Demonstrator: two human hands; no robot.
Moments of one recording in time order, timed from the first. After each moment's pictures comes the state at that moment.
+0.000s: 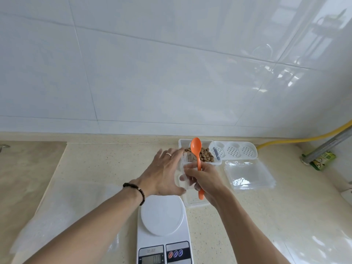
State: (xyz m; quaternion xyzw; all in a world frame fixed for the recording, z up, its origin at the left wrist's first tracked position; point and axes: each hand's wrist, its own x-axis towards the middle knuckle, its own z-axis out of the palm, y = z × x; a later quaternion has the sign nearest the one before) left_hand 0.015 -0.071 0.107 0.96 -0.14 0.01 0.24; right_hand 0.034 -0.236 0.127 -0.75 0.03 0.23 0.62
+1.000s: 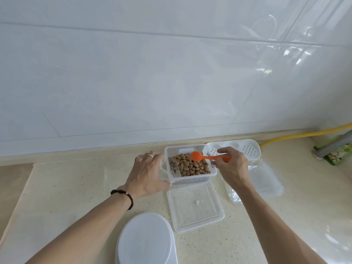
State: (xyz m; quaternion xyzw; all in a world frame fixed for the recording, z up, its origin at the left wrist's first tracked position) left_hand 0.115 -0.075 0.065 0.98 -0.05 0.00 0.19; right_hand 0.163 -0.323 0.109 -0.89 0.07 0.00 0.45
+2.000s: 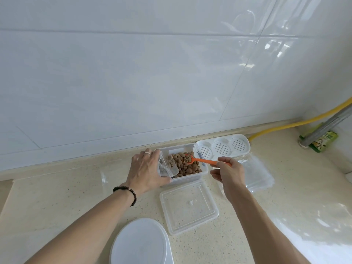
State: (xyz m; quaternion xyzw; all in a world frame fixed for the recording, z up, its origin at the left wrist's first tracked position) left_hand 0.146 -0.096 0.055 0.99 -0.04 0.00 0.15; right_hand 0.153 -0.336 0.091 -0.70 0.29 0.02 0.66
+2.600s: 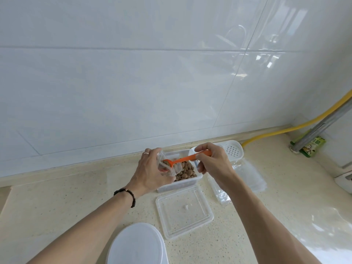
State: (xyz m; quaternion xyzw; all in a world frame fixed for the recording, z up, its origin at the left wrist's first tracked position) left_hand 0.141 -0.112 0.083 0.92 -0.03 0.01 0.40; right_hand 0.157 -0.315 0.149 -0.81 0.05 0.08 0.58
